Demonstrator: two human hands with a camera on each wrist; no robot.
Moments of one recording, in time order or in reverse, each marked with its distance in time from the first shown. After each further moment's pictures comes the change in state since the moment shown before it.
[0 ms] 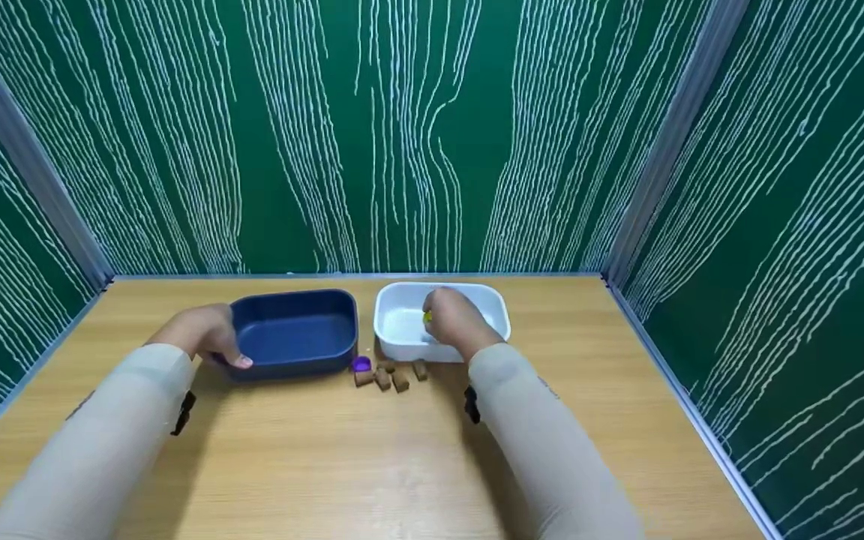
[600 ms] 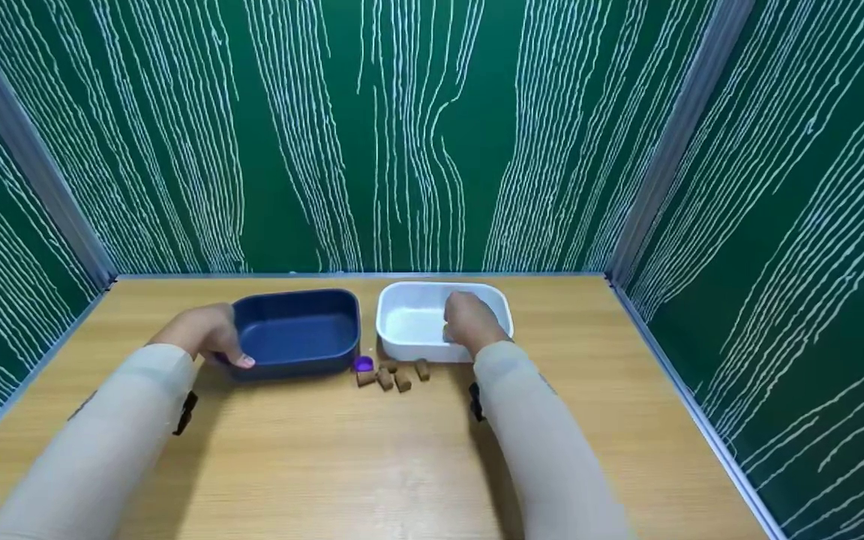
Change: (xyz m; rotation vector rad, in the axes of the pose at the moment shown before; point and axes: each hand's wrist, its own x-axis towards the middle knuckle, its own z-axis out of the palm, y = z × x) left_hand 0.002 -0.001 0.001 -0.049 -0.003 -0.013; right_hand 0.010 0.032 0.010 0.006 -0.039 0.121
